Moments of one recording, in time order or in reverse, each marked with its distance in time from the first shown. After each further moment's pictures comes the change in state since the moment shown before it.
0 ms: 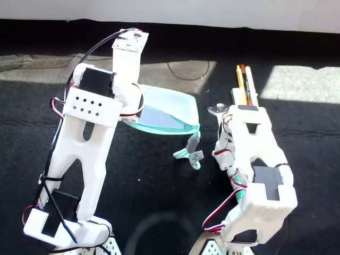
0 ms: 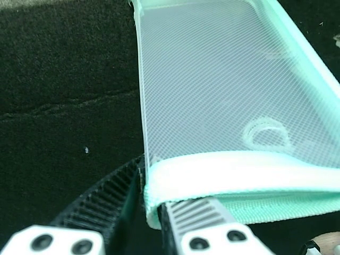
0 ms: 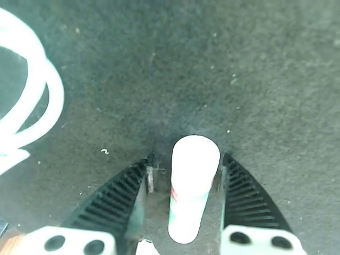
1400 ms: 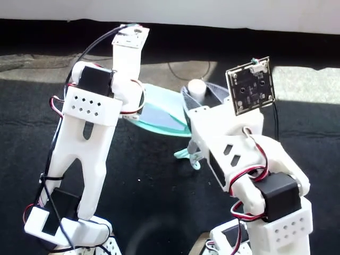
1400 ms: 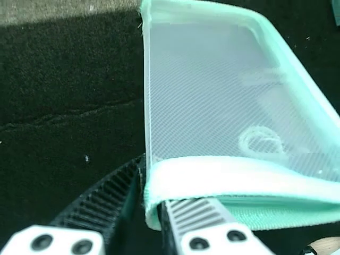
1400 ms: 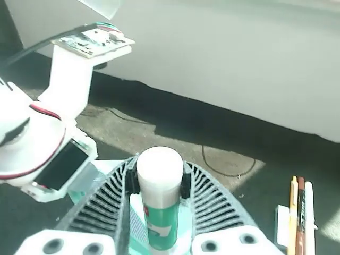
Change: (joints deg) left arm -0.1 0.3 -4.9 0.5 -0.1; right arm -26.9 -66.5 -10.6 -14.7 -23.4
